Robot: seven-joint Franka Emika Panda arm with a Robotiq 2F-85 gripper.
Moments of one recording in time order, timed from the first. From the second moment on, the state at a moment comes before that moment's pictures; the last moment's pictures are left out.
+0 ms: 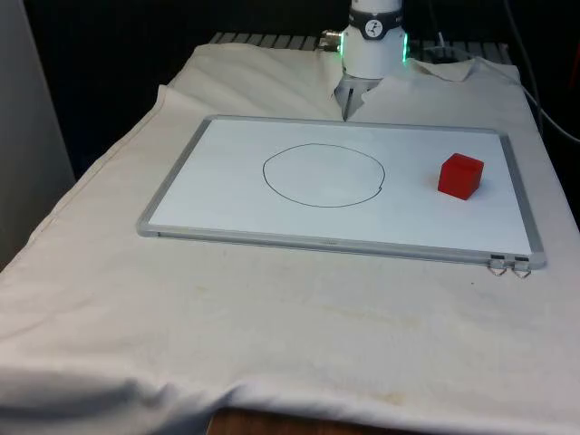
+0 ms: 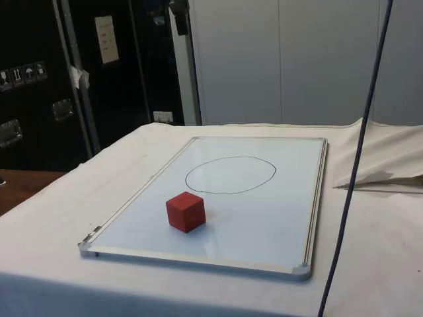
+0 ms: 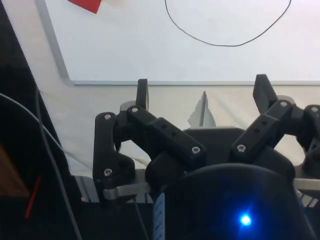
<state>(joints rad) 0.09 0.06 -0.10 -1.84 0.03 1.81 -0.05</state>
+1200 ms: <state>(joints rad) 0.09 -0.09 0.02 -2.04 0.00 1.97 0.08</state>
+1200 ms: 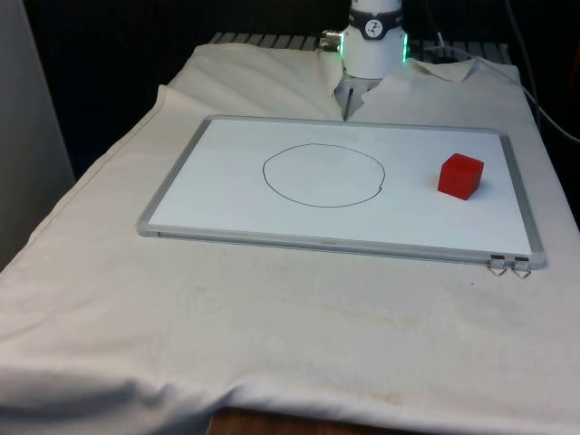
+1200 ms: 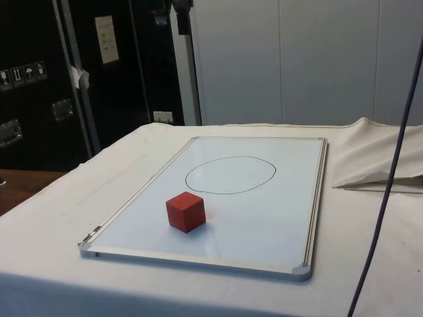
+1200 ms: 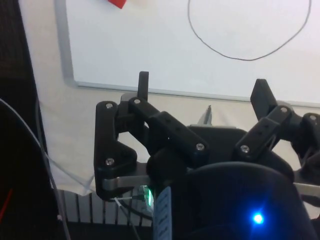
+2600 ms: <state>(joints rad) 0.09 0.01 0.19 -2.08 0.05 2.09 0.19</state>
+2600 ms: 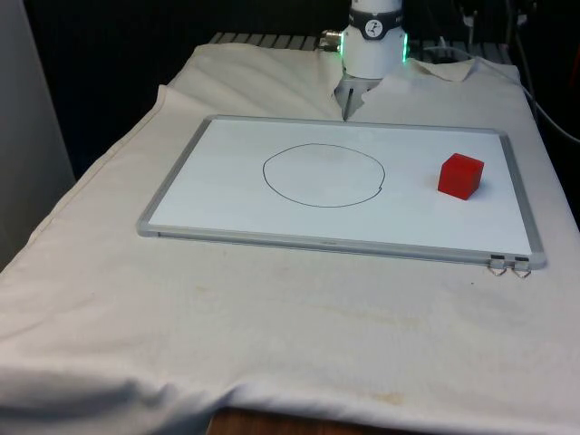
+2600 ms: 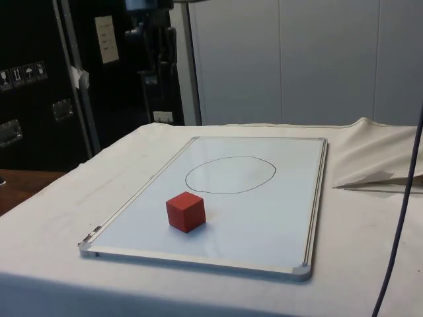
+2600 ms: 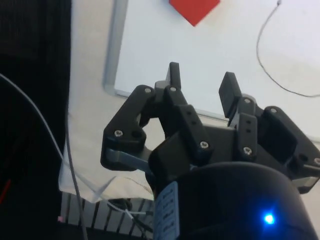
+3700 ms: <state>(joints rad) 0.09 0.26 0.32 -2.10 0.05 2.33 0.37</state>
